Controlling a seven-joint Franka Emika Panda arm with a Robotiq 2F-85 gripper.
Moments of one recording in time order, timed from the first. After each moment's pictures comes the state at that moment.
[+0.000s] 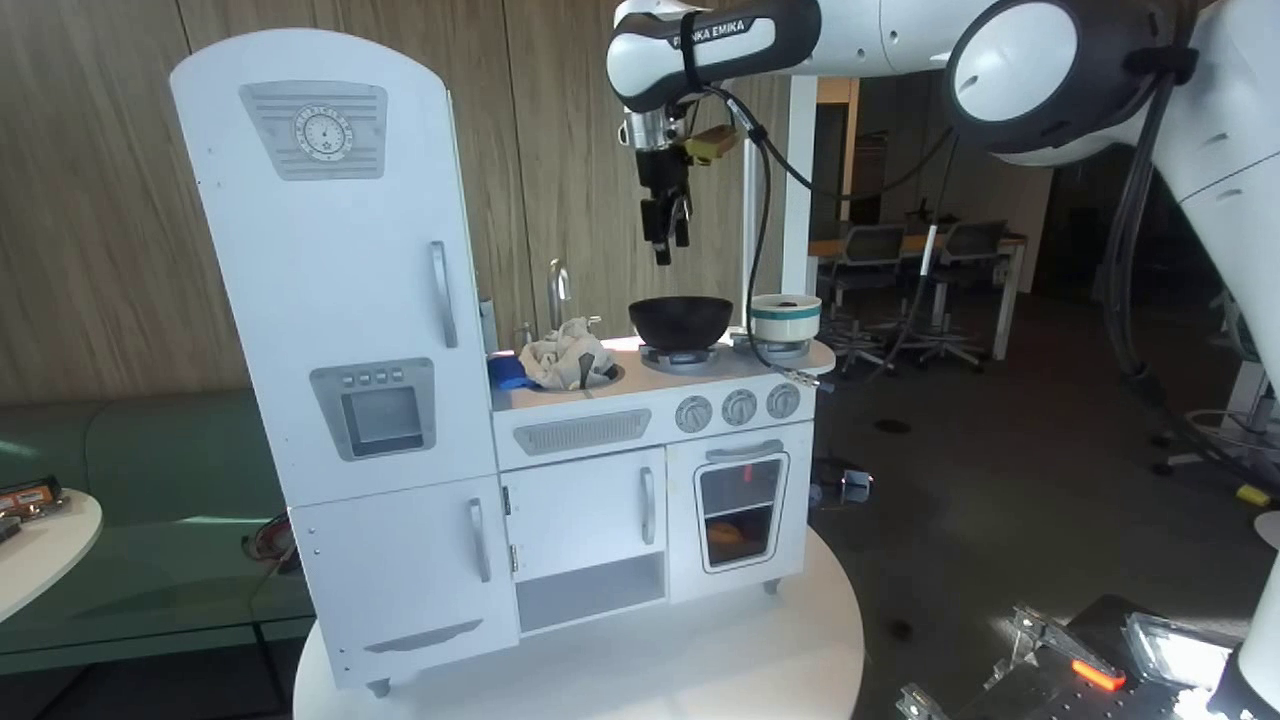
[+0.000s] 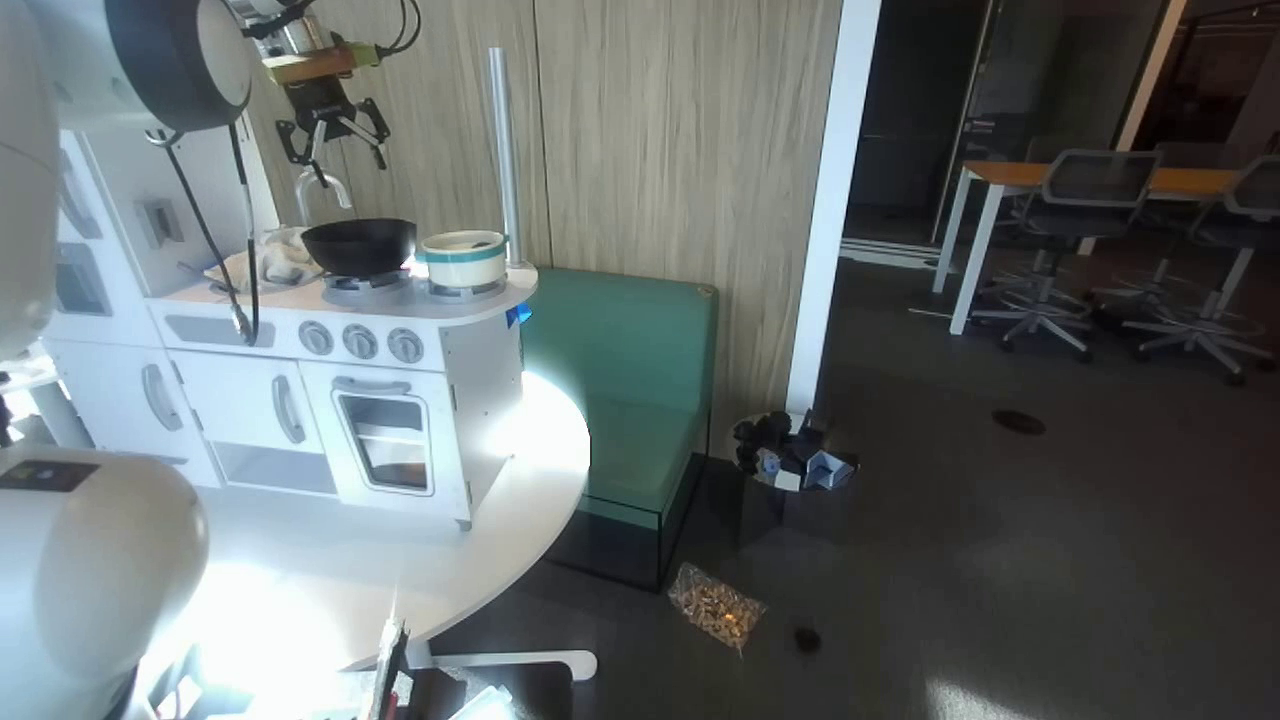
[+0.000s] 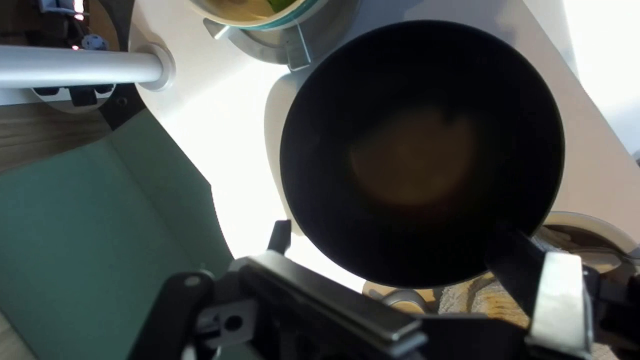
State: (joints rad) arm 0.14 0.56 0.12 -0.95 -0.30 1.59 -0.44
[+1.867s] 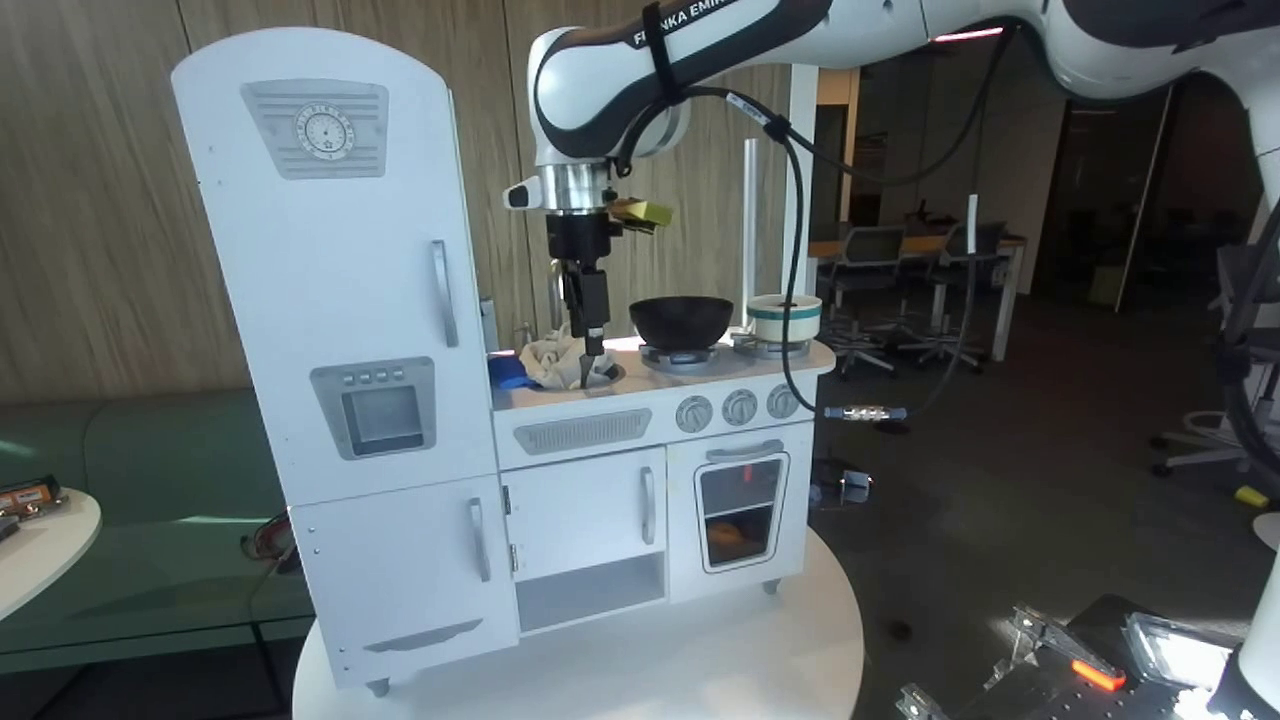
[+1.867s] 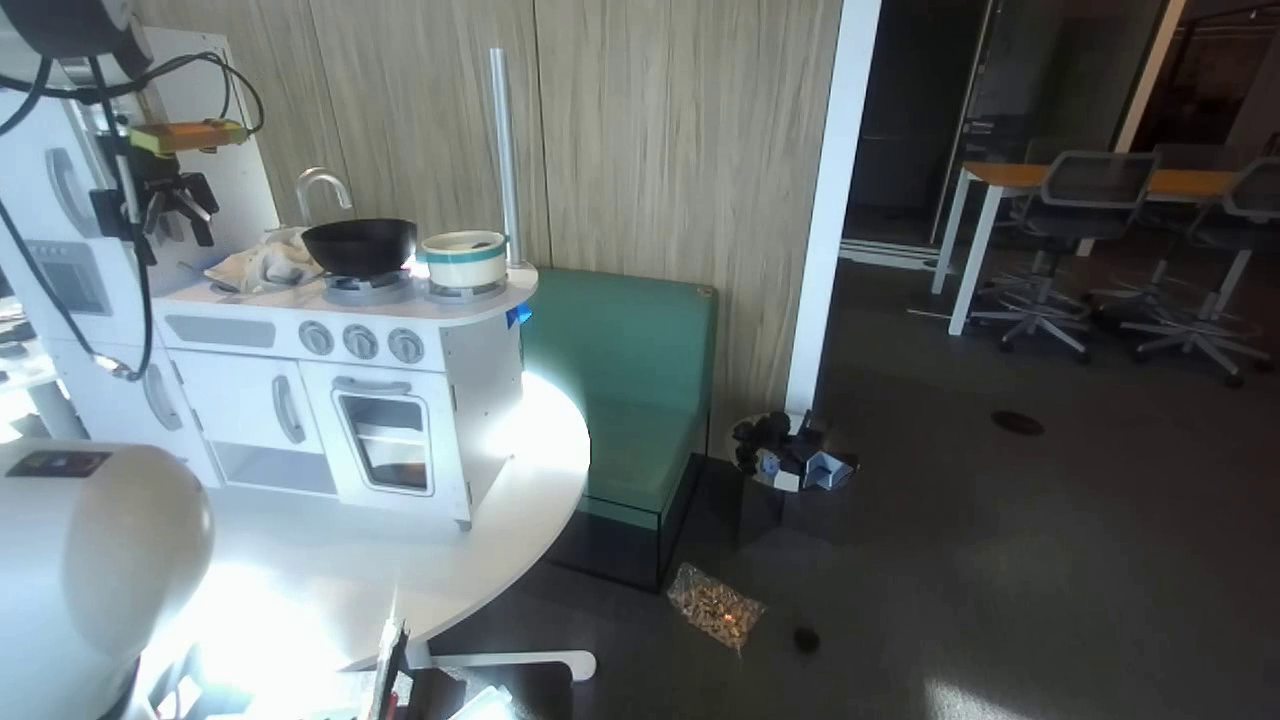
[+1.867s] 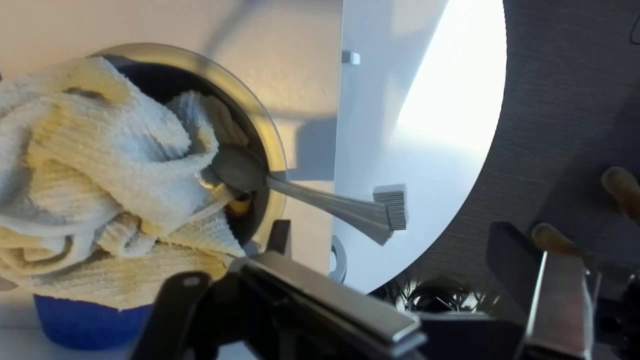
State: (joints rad) arm 0.23 0.36 0.32 -1.50 -0.16 1.86 -0.85
